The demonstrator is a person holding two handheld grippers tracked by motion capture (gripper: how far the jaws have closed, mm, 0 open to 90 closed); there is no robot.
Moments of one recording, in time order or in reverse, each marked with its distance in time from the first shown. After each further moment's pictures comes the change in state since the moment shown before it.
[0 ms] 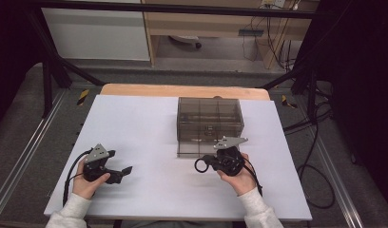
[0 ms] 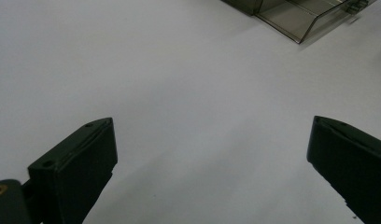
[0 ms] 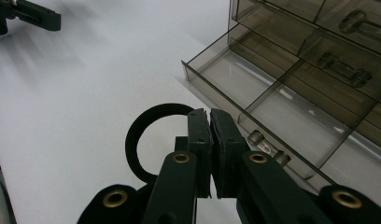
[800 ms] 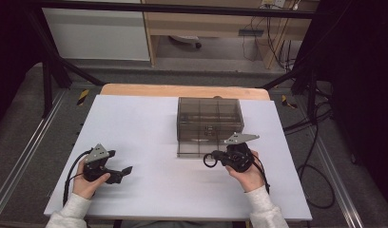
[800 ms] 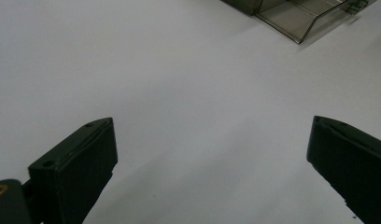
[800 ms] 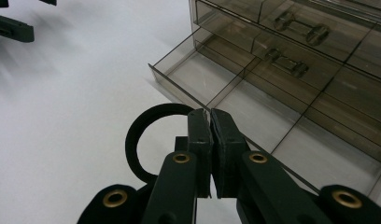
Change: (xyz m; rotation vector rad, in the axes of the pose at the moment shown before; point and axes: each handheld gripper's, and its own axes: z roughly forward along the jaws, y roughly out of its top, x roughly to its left) left arm 0.000 0.000 0.000 0.001 -0.001 0.002; right arm -0.021 -0.004 -0.015 -0.020 -0.053 0.046
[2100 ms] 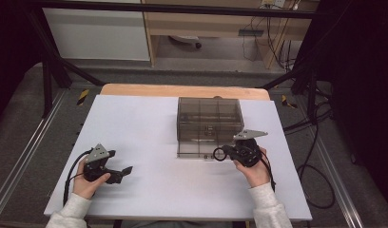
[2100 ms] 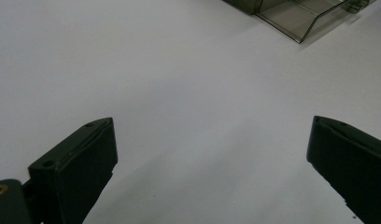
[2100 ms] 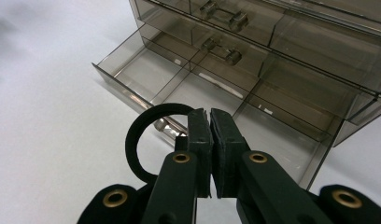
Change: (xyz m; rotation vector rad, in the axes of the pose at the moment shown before) left arm 0.000 0.000 0.000 0.000 0.002 -0.001; right arm -0.029 -0.007 -0.002 0.003 -0.105 0.050
